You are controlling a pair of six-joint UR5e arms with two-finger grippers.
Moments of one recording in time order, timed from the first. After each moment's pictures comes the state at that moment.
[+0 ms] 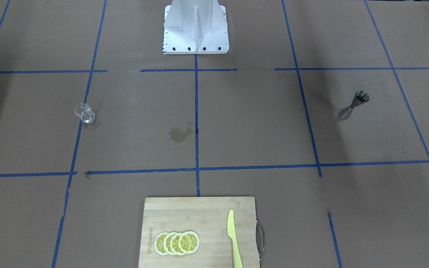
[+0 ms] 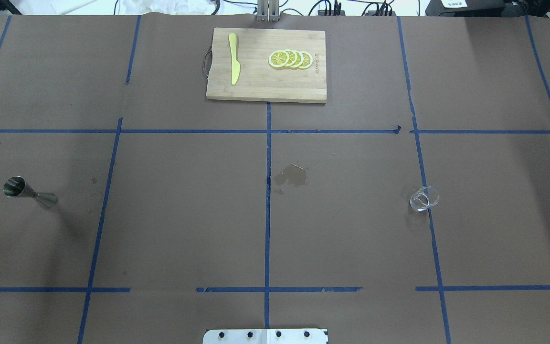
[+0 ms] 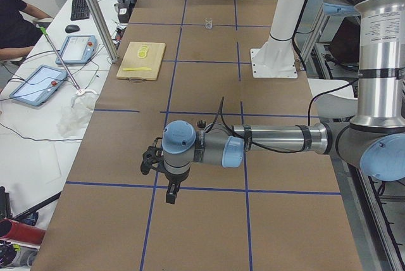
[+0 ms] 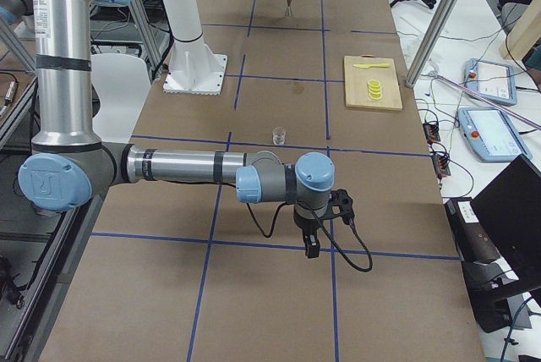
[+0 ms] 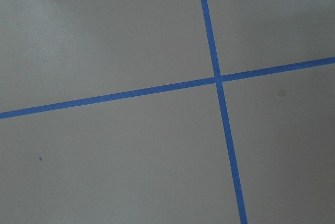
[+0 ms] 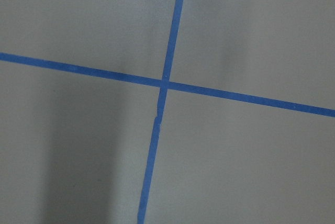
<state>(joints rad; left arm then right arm) -1.63 -1.49 -1.64 -1.71 -2.31 0.11 1.53 -1.62 1.60 -1.46 2.26 -0.11</state>
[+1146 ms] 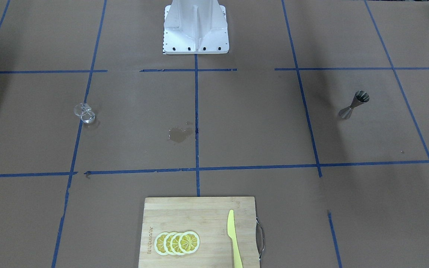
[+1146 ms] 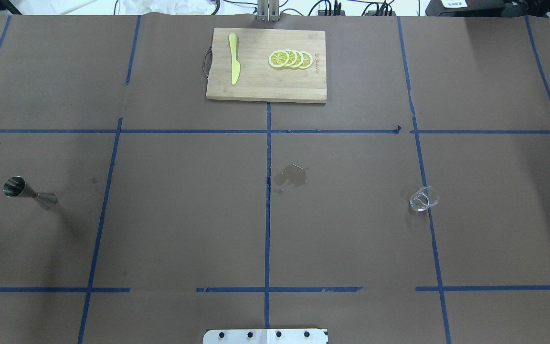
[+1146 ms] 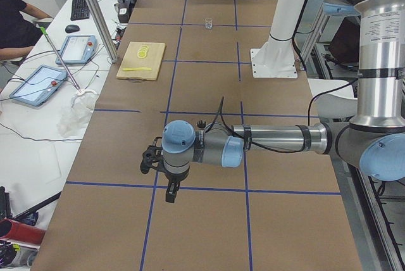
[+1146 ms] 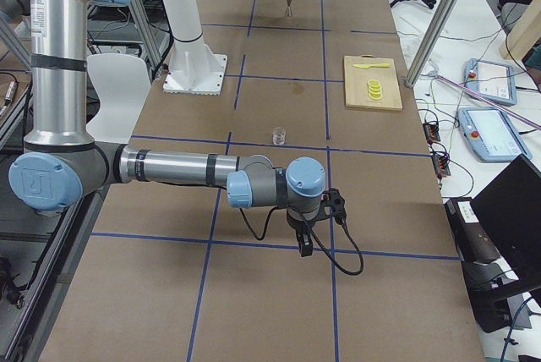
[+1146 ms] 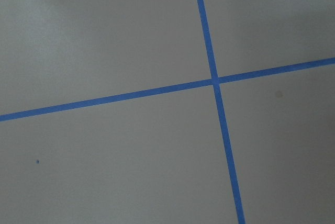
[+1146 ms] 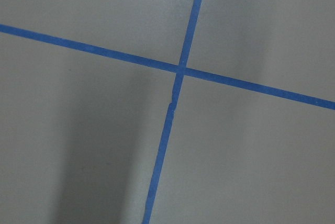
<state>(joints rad) -1.63 -1.49 -1.64 -1.71 -2.32 0.11 1.53 -1.65 1.61 -1.44 2.32 -0.12</state>
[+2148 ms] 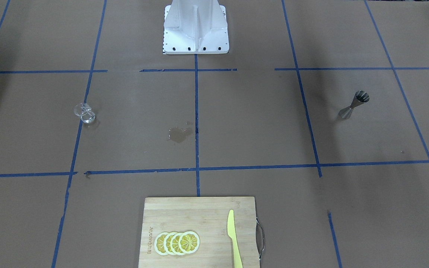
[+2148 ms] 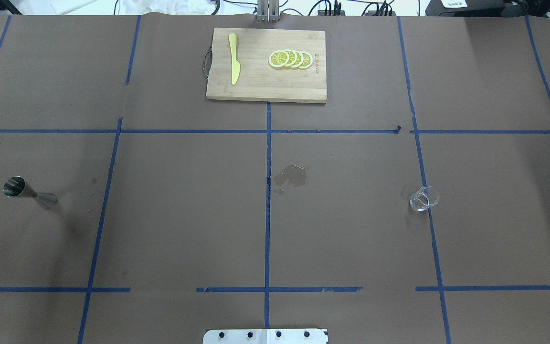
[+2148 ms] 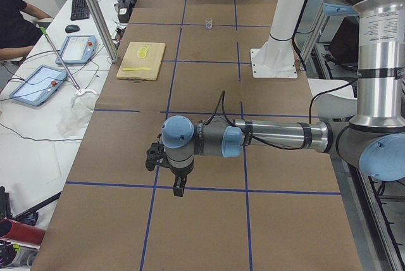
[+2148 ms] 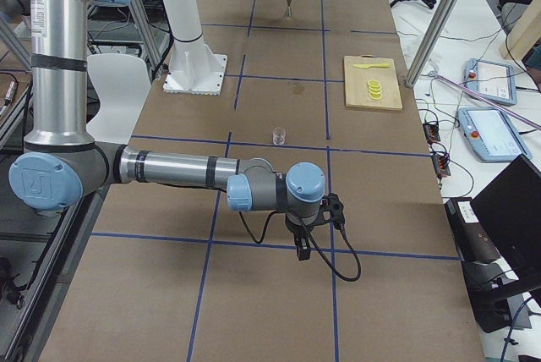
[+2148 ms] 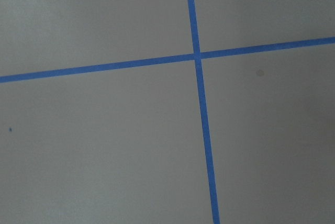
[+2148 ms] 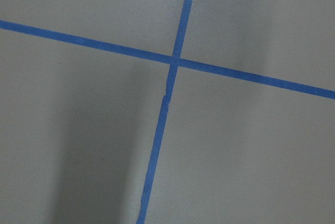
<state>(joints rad) -1.60 -1.47 -1.70 -1.55 -2.35 0.11 1.53 -1.65 1.59 -1.44 2.32 -0.11</state>
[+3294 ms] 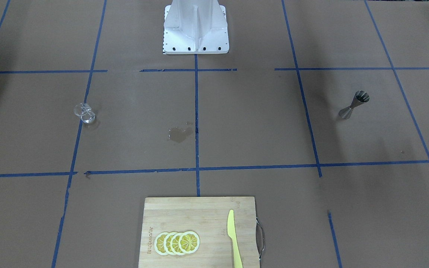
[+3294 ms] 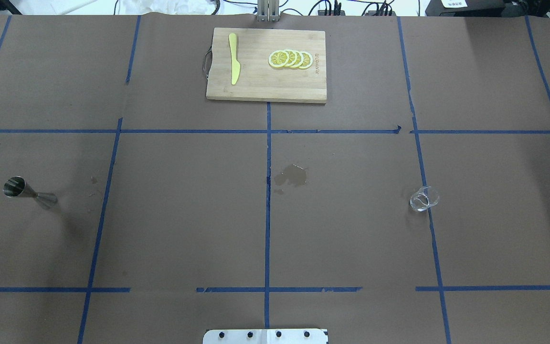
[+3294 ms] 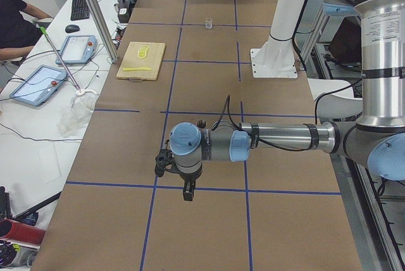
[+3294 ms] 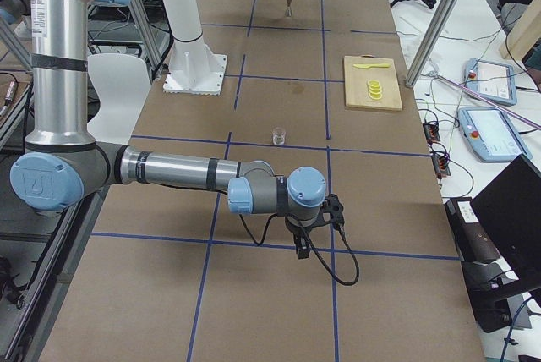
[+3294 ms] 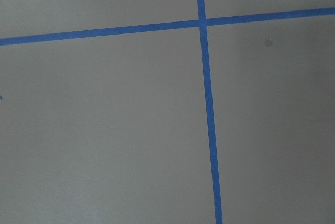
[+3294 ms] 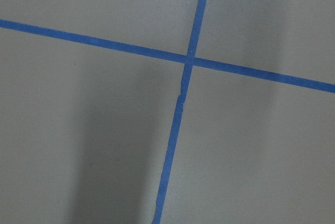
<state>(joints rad) -1.59 -1.44 -1.72 -1.55 -2.35 0.11 1.53 -1.64 1.57 -1.43 2.38 -0.11</state>
